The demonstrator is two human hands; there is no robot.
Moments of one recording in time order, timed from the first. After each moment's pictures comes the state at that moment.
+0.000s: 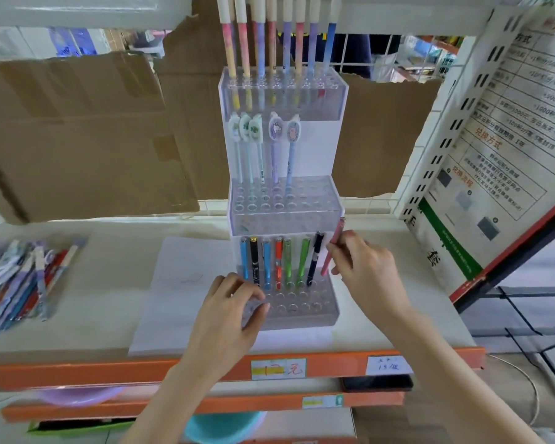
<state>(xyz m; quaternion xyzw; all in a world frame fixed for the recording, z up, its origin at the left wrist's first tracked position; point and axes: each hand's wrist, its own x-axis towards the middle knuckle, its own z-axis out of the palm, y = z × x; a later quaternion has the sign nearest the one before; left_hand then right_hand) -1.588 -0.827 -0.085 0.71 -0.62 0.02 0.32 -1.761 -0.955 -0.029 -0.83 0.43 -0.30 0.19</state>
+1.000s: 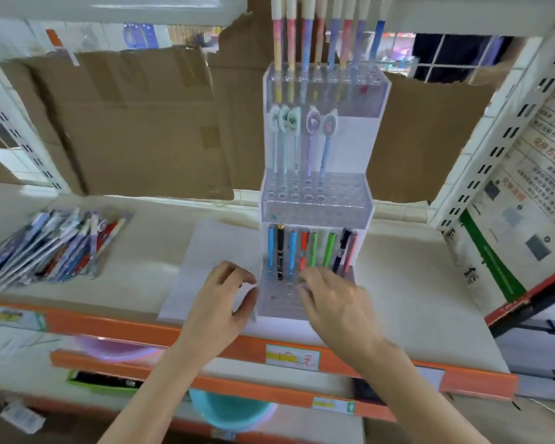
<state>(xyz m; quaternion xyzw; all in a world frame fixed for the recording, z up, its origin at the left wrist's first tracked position) -1.563 -0.801 -0.092 0.74 -0.58 0.03 0.35 -1.731 -0.909 -0.066 -0.93 0.27 -0.26 0.00</state>
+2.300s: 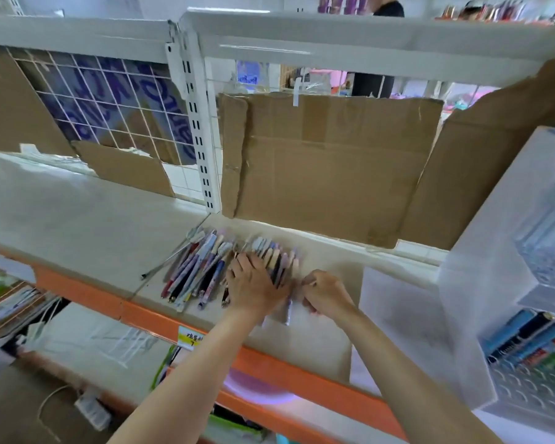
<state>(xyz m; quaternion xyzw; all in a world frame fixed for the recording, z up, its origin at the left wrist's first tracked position) -1.311 -0.747 -0.109 0.95 -0.29 0.02 0.12 -1.410 -0.837 -0.079 -0.80 0.39 -0.04 0.45</state>
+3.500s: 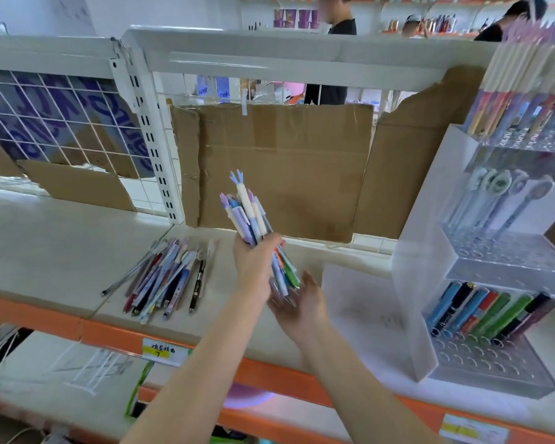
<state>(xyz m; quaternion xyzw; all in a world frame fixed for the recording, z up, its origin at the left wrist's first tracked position) -1.371 -0.785 -0.025 0.55 -0.07 -0.25 0.79 -1.439 -0.809 -0.074 -0.15 0.32 -0.26 0.90</state>
